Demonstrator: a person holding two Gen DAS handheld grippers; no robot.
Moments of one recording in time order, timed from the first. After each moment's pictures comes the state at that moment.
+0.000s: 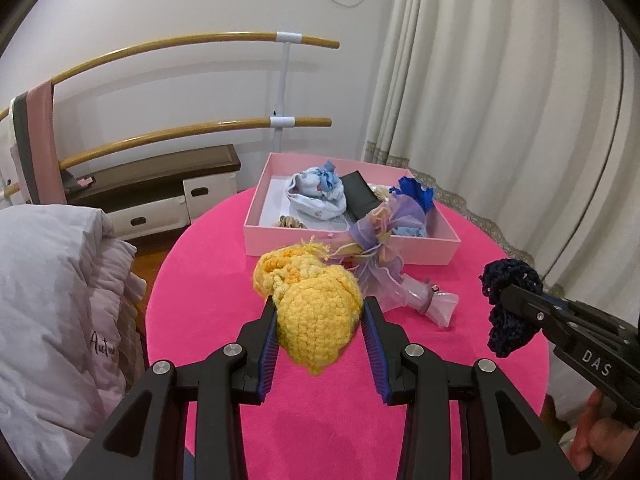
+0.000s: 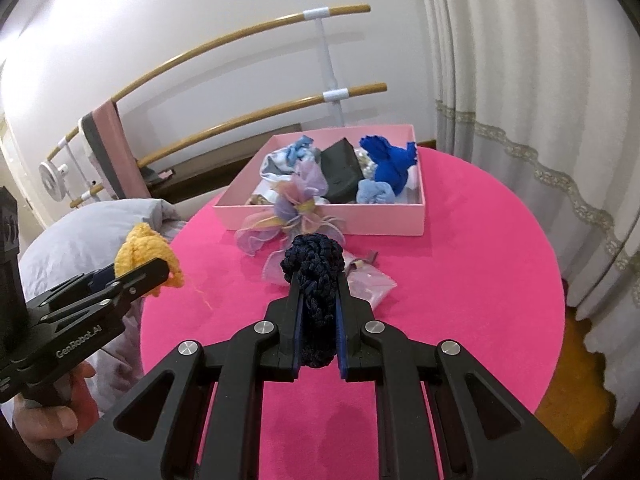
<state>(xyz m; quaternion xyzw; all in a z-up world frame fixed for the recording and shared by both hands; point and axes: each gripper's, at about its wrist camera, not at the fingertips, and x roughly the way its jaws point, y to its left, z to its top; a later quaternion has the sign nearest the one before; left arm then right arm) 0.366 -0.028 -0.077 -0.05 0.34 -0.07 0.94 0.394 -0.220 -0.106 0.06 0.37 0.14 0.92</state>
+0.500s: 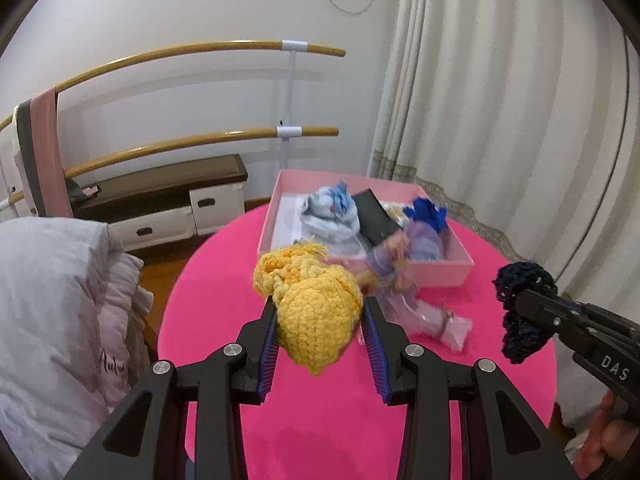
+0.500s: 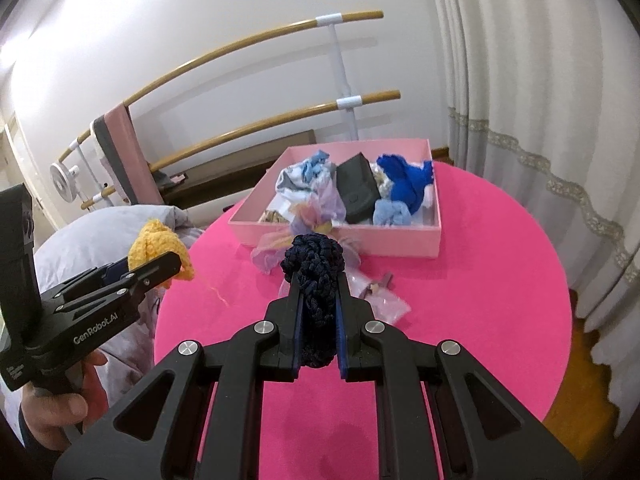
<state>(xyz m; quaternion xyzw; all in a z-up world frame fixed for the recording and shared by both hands) 0.388 -0.020 -0.060 -0.05 0.33 -0.06 0.94 0.409 -0.215 -0.087 0.06 0.36 0.16 0.92</state>
